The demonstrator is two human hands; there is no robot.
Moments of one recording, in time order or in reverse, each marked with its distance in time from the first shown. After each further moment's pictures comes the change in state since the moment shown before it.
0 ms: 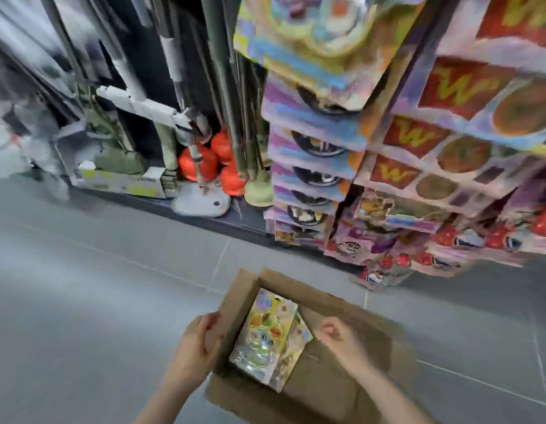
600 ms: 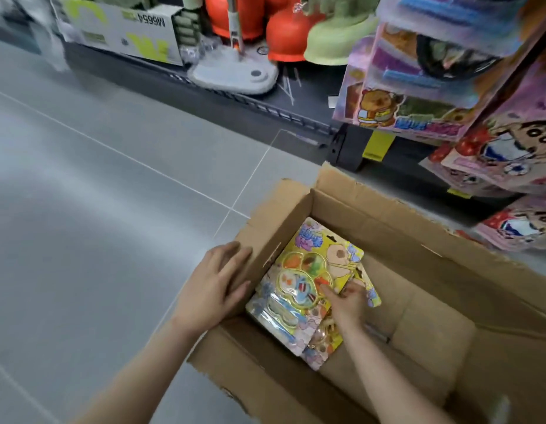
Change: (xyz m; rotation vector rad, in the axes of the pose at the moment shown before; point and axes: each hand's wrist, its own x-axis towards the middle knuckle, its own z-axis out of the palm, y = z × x) left_hand 0.068 -0.209 0.176 0.358 0.137 0.322; right_hand 0.232 0.214 0.215 0.206 0.272 0.107
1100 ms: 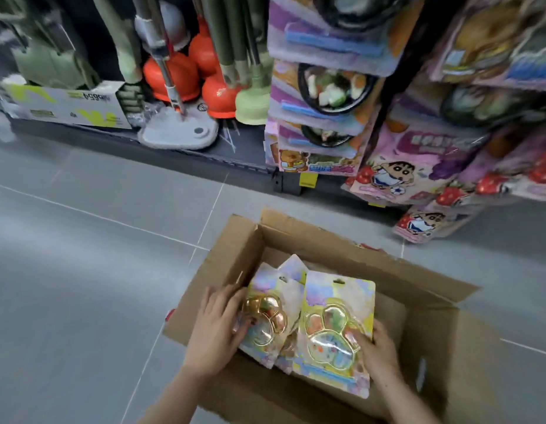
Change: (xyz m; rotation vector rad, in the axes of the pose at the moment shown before) left_hand 0.007 0.071 -0.013 -0.049 -0.098 0.039; right_hand -0.071 -0.005 -0.145 0.166 0.039 0.172
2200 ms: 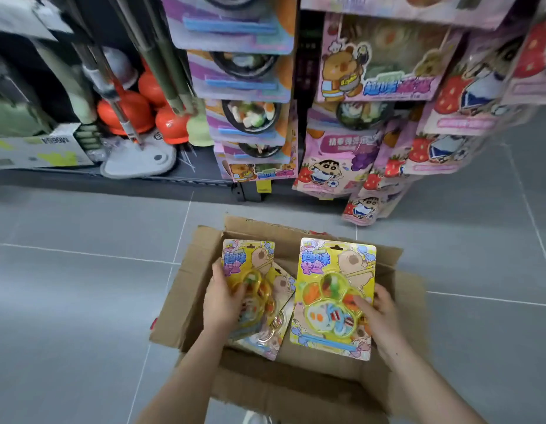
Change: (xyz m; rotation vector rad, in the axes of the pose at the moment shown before) left_hand 0.050 0.083 -0.017 -0.500 0.027 -0.429; right_hand -0.053 -0.042 -0.079 0.280 0.036 -0.107
